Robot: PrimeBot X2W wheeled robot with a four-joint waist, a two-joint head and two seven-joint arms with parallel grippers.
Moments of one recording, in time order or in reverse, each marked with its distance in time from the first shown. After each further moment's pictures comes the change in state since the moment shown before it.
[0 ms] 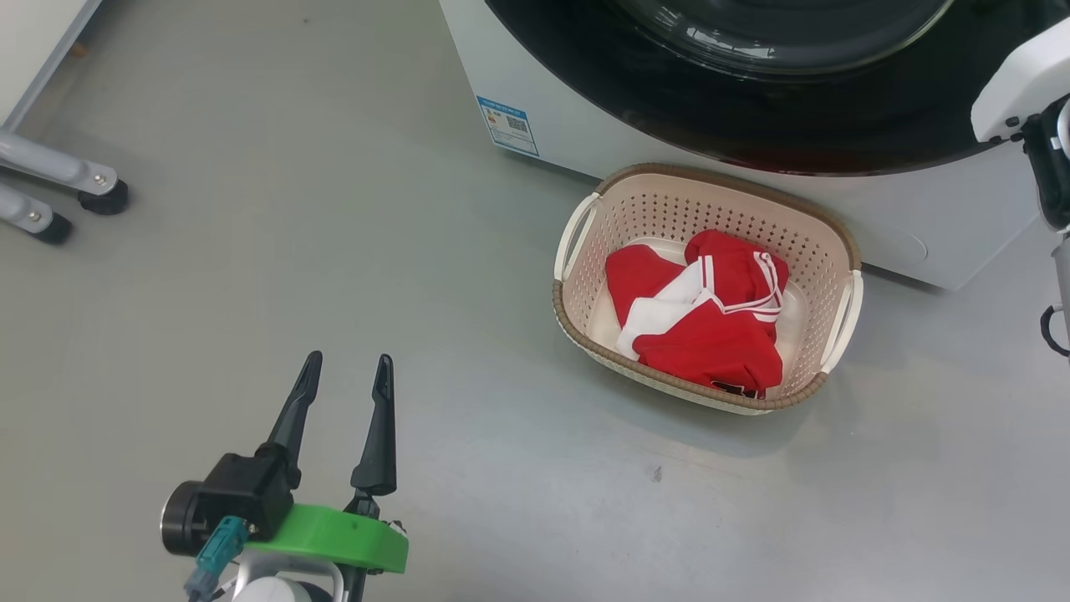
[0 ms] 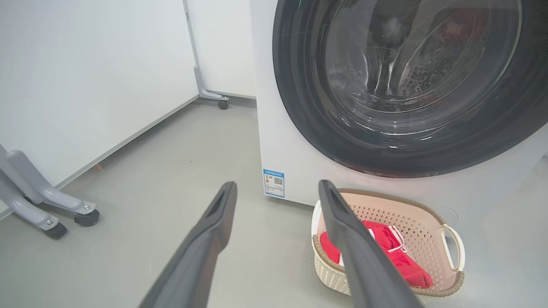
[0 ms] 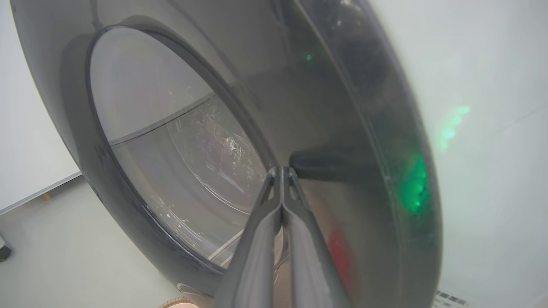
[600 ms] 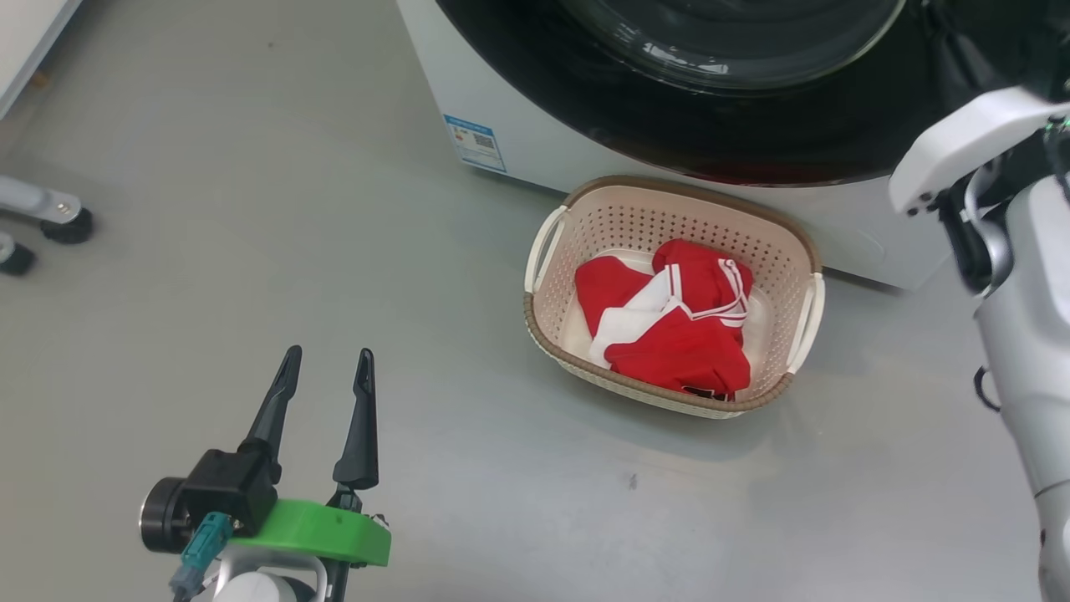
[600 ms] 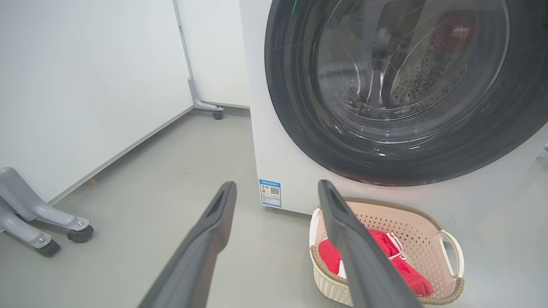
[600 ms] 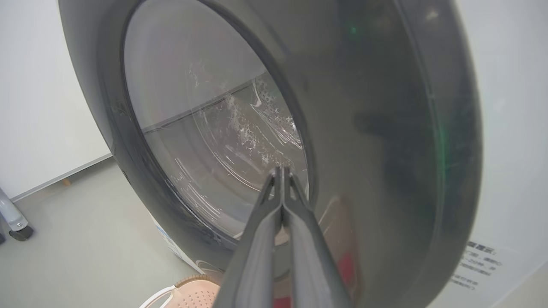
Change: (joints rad) left arm -0.009 0.013 0.024 0.008 0.015 0.000 -0.003; right arm 0.077 0.061 0.064 0.031 0.009 0.041 -0.093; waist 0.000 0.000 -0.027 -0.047
